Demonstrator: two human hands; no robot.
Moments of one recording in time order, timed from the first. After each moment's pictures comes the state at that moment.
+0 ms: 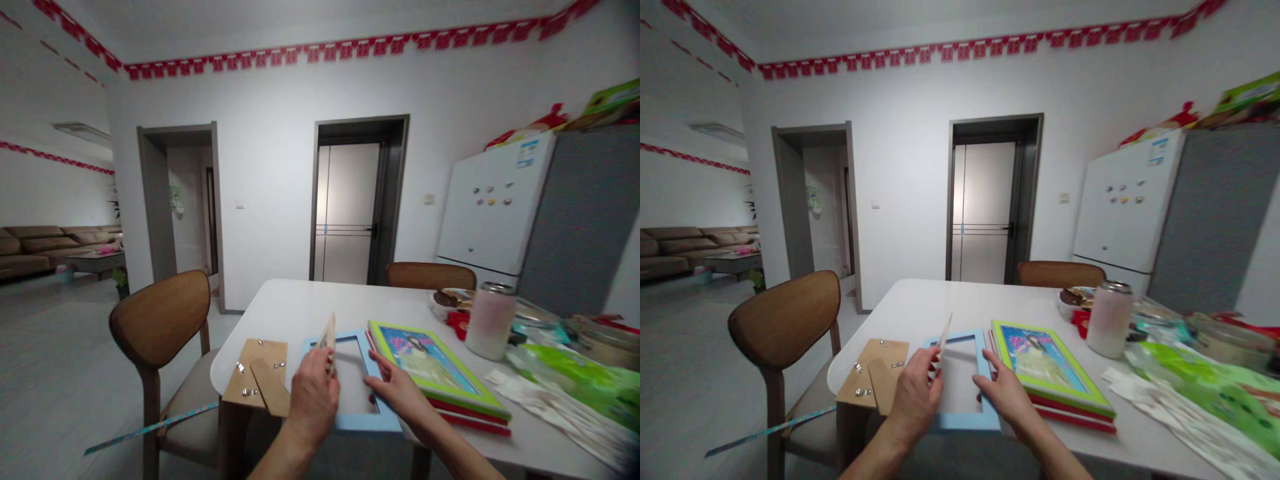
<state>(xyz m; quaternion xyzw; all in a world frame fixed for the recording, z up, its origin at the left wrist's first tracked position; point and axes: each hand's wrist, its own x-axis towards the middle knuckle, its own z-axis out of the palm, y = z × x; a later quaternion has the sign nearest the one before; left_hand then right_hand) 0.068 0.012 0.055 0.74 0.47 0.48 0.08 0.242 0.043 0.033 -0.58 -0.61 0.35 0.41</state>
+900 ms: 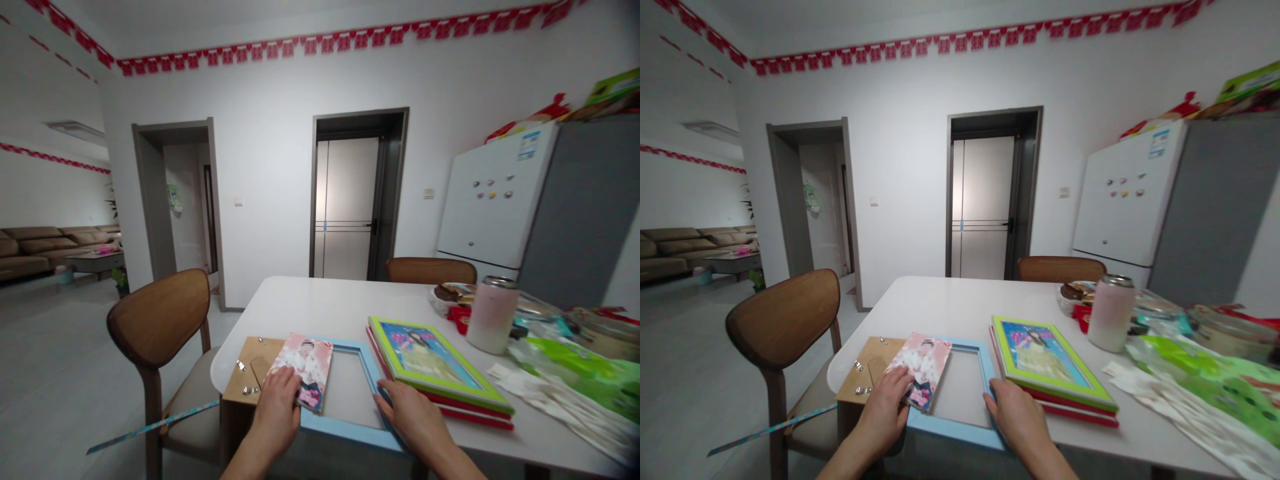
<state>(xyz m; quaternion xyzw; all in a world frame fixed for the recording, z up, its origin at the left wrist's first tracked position) 0.005 0.014 0.003 0.80 0.54 0.27 0.01 0.248 0.023 0.017 -0.70 -0.70 -0.02 0.13</state>
